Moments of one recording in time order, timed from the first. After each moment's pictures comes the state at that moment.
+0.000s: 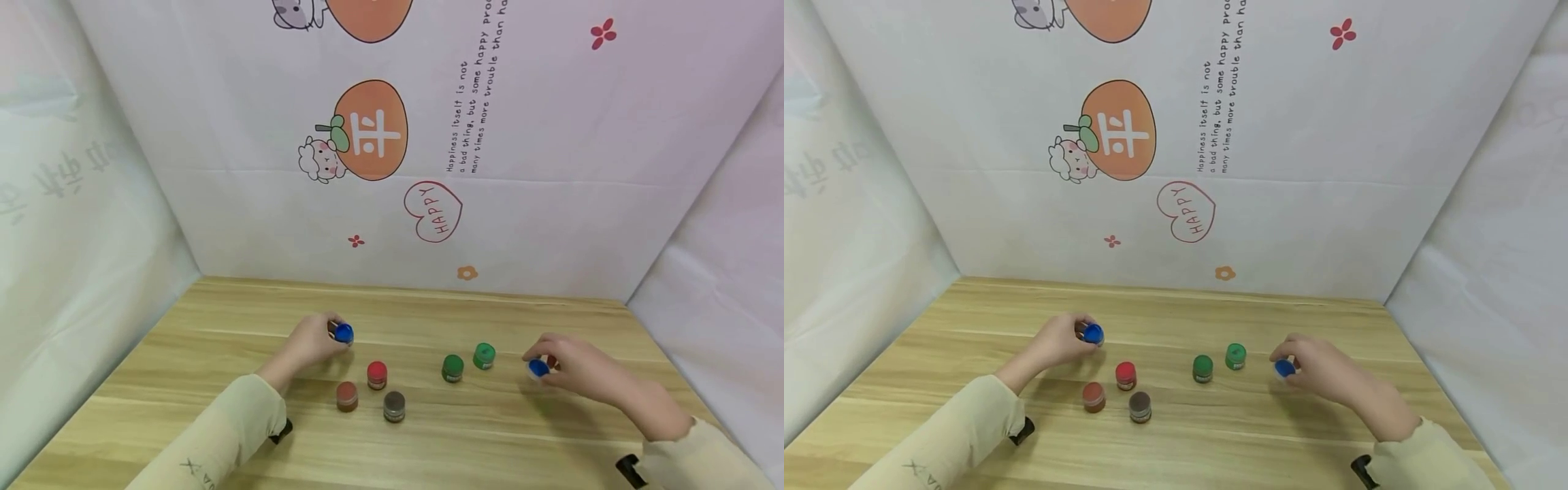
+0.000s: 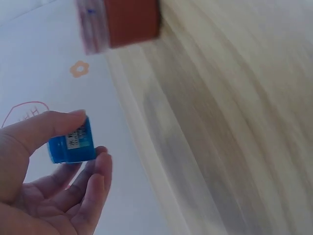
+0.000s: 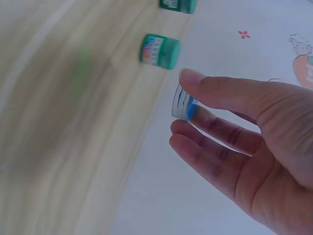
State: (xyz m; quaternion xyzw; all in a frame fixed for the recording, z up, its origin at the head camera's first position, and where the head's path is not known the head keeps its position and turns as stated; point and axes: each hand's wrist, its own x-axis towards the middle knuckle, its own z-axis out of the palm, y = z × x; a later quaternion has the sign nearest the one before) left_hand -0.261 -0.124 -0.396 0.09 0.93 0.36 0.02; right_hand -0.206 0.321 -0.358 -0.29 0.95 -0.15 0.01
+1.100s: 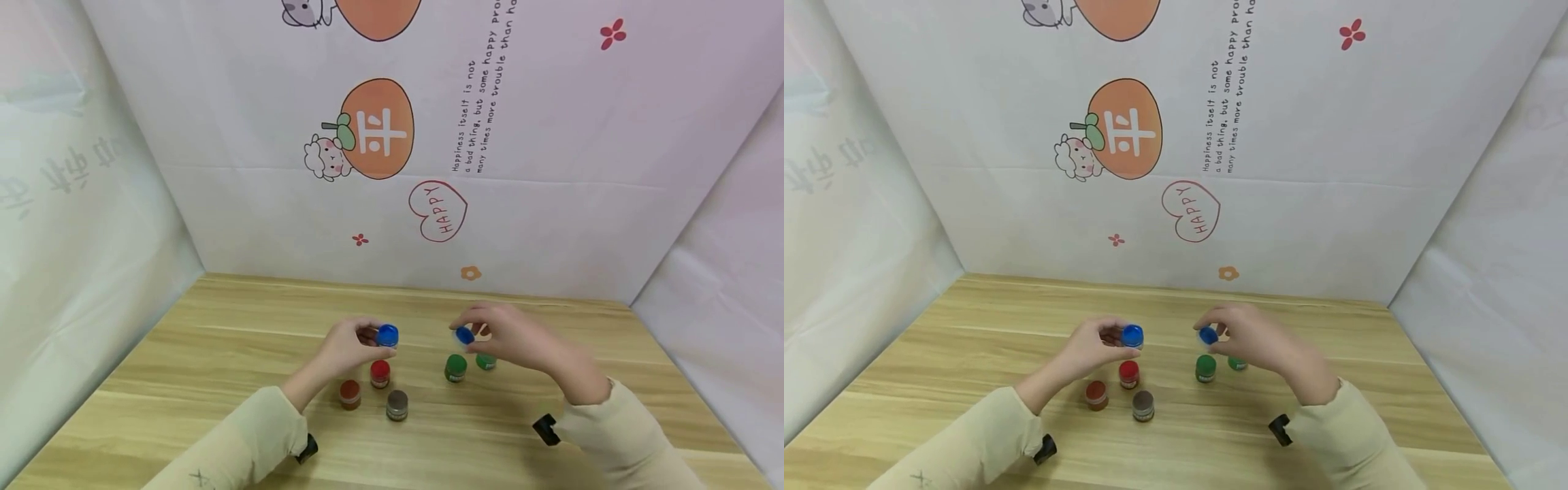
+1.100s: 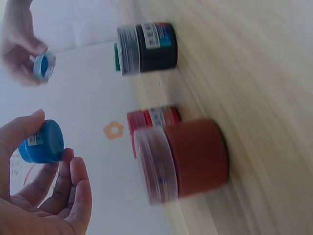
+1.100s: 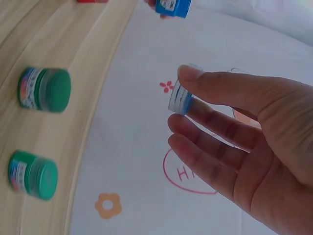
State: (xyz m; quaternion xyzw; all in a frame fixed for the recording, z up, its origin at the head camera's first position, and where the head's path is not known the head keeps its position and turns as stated) left_hand -0.228 -0.079 -0.387 0.14 0.84 0.53 0.03; right_hand -0.223 0.218 -0.313 -0.35 0.92 -0.20 0.01
